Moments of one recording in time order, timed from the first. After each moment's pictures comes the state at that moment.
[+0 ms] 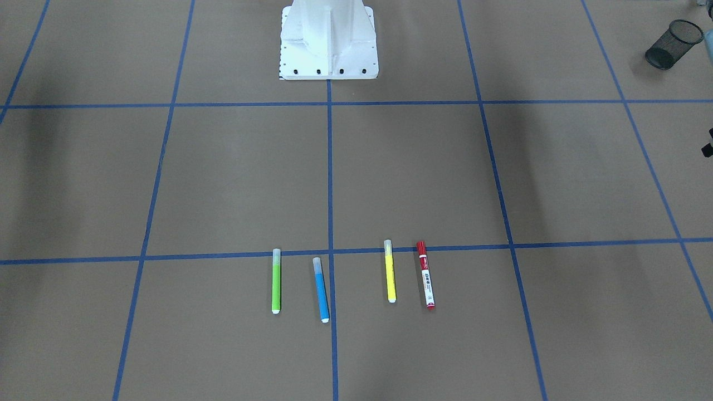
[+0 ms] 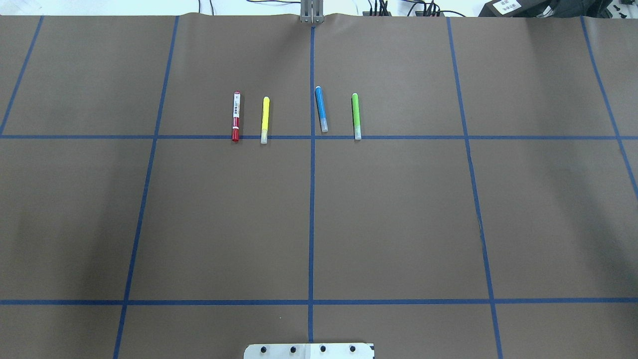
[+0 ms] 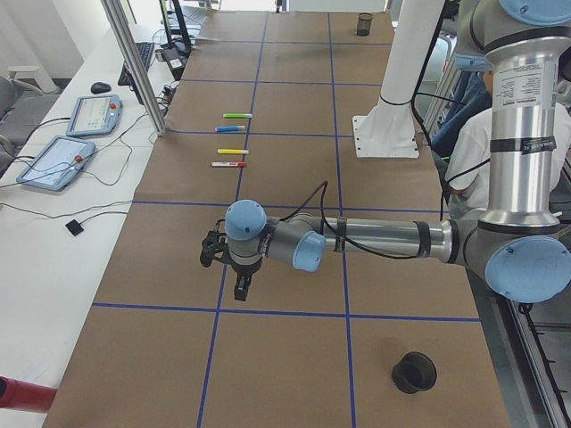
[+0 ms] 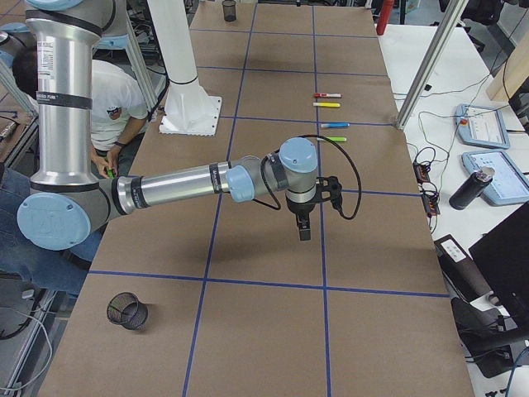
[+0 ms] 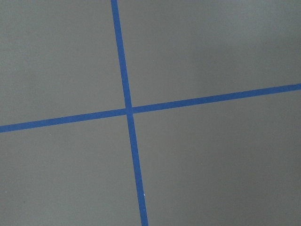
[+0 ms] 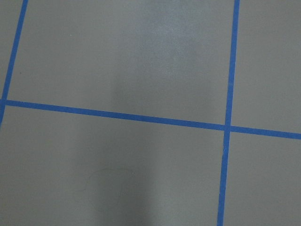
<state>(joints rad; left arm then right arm) -1.47 -1.50 -1.65 -1.85 -2.38 -0.17 1.43 -1.64 1.85 -1.45 2.32 0.22</state>
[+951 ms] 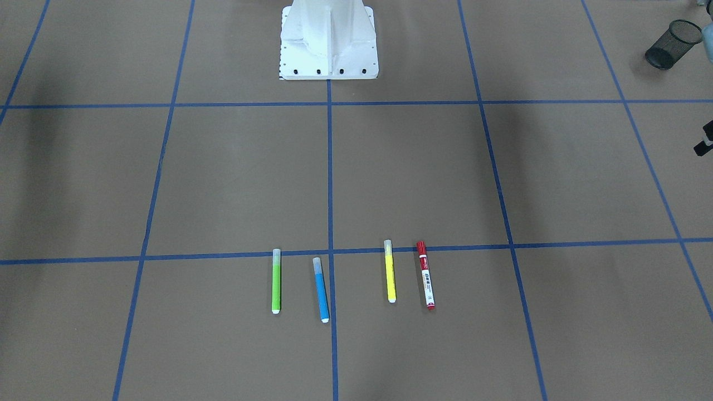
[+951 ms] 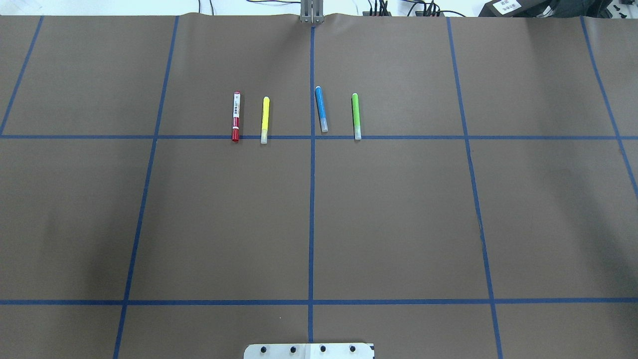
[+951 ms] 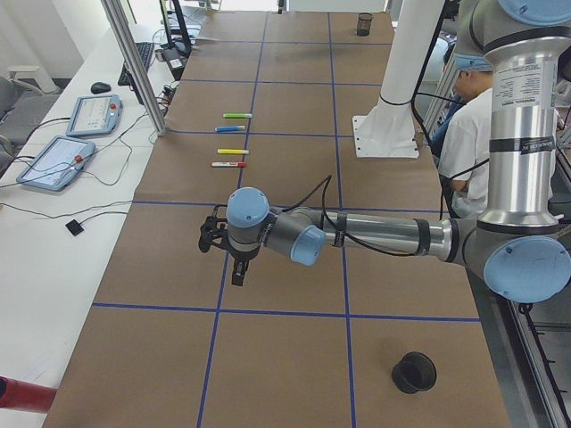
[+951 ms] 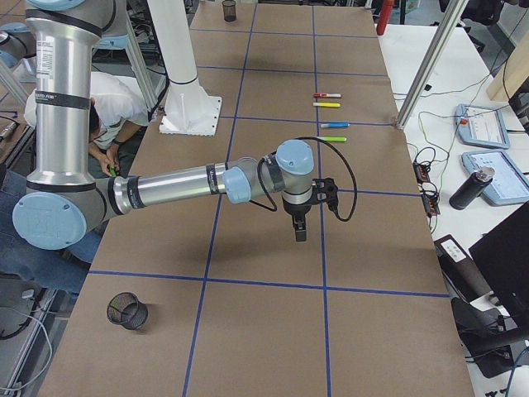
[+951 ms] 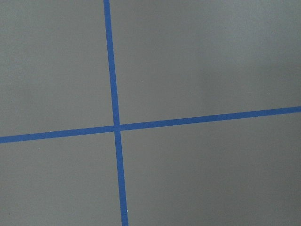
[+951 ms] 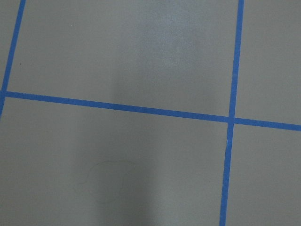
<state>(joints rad) -1.45 -1.51 -1.70 -1.93 -2.44 -0.27 1.42 -1.67 1.86 -1.45 2.33 0.22</state>
